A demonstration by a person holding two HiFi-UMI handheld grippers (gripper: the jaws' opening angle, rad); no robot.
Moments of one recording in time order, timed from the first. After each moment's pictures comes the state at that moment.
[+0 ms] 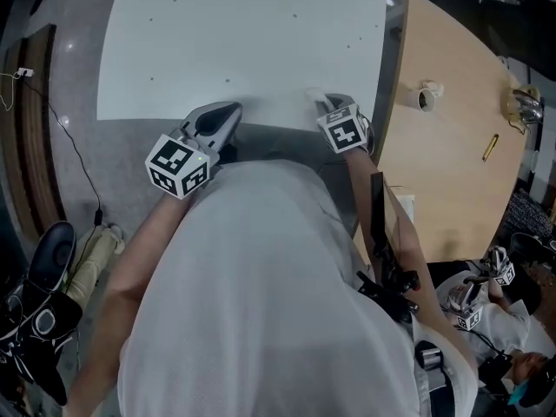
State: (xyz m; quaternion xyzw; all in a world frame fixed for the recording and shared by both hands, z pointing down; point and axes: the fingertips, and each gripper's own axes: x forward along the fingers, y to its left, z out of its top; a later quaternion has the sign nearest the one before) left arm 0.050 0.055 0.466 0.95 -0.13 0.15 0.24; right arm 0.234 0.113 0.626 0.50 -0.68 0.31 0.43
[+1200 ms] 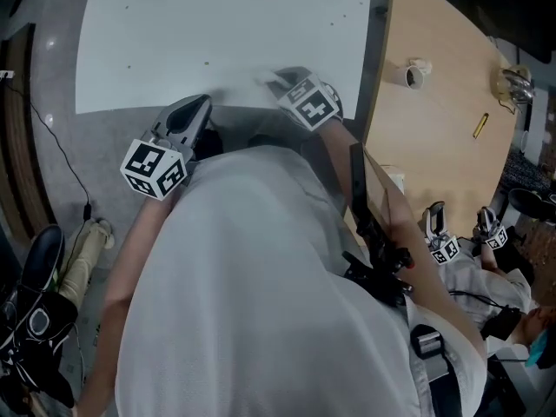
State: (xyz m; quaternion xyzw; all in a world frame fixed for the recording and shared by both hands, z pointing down) left arm 0.023 0.062 0.475 0.94 -0.18 0.14 0.26; right arm 0.151 0.080 0.609 0.40 -0.79 0.28 0.38
